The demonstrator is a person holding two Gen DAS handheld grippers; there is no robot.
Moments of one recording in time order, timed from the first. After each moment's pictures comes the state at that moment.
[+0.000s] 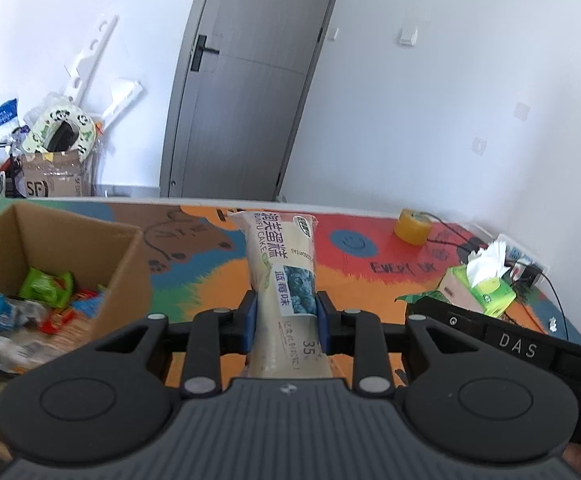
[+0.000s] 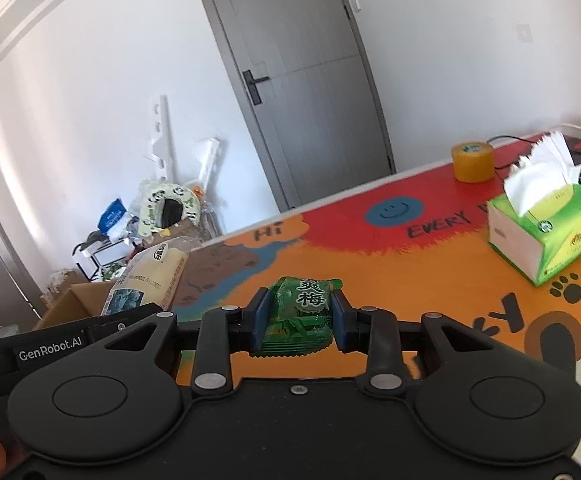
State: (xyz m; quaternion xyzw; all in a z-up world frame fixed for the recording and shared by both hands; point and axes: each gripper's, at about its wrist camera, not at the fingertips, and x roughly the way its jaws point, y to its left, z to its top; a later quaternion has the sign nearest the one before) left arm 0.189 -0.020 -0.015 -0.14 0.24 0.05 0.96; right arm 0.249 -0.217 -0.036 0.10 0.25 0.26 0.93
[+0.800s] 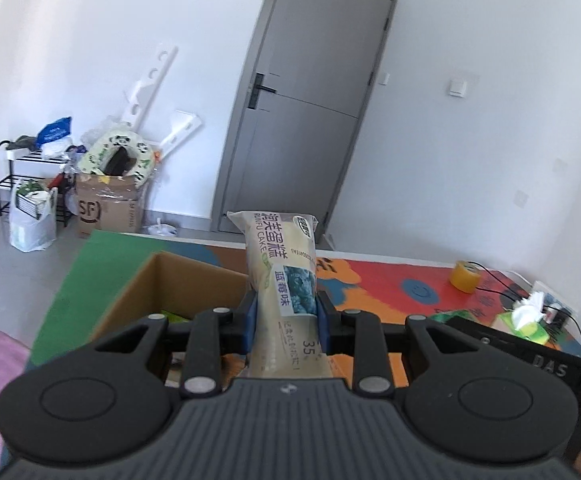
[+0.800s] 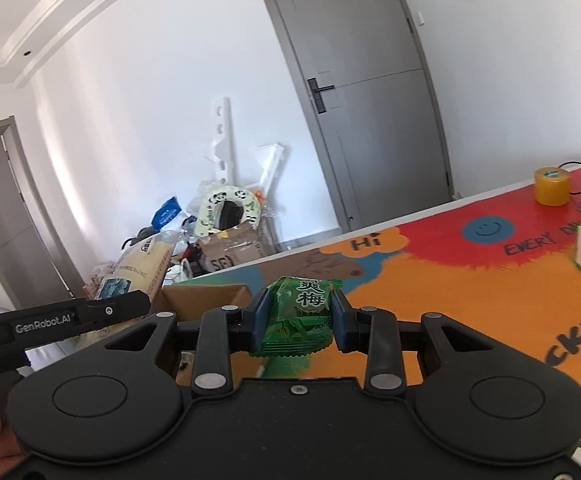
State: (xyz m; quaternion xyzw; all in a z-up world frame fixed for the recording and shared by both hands) left arm 0.125 0.080 0.015 -0.15 0.19 0.11 0.96; right arm 0.212 -0.141 -0.011 0.09 0.22 0.33 0.91
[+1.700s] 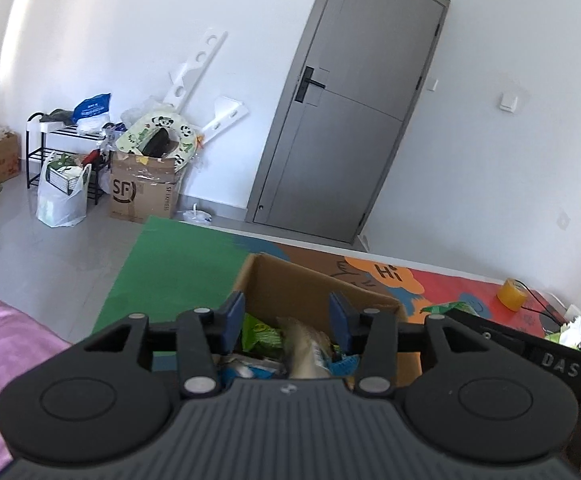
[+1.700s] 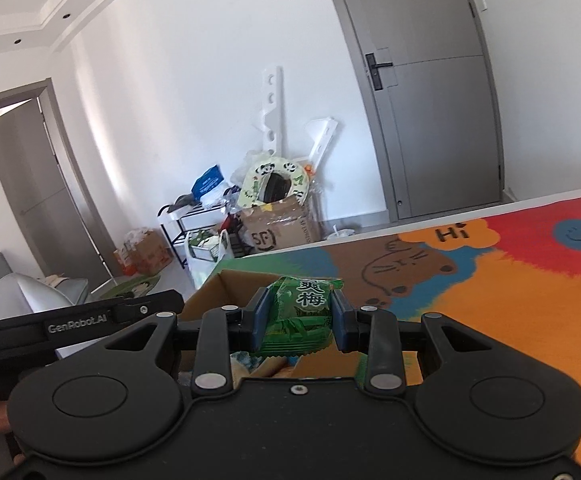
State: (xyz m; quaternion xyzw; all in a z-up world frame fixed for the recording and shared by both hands) left arm 0.117 0.161 -0.008 -0.19 0.20 0.15 0.95; right arm 0.219 -0.045 -0.015 0.05 0.24 0.39 0.89
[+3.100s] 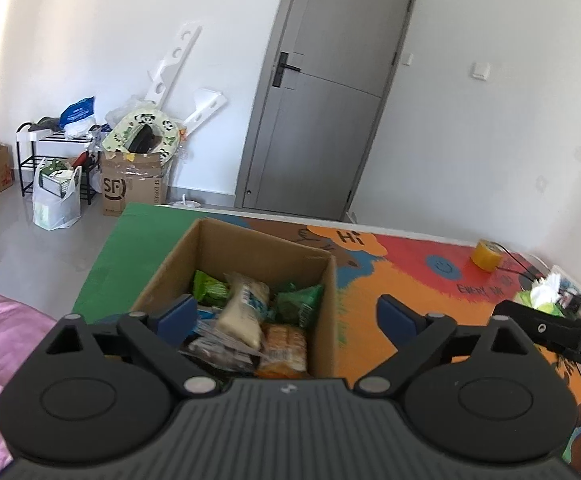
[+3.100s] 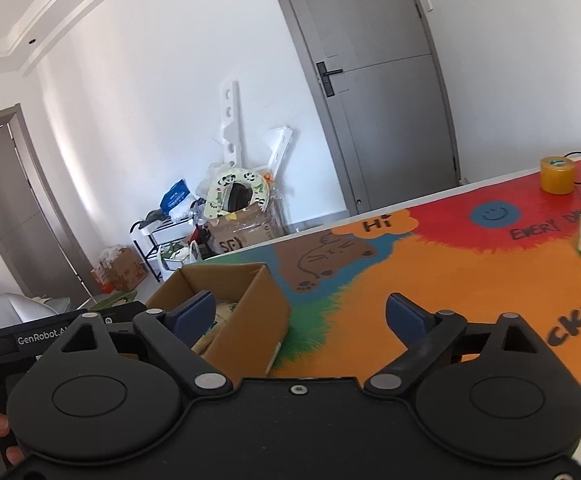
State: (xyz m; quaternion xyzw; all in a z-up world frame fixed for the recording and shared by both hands) left arm 0.102 0.085 0.014 -0.15 0.24 0.13 0.95; right arm 0.189 -0.151 -0.003 0.09 0.25 0.33 0.91
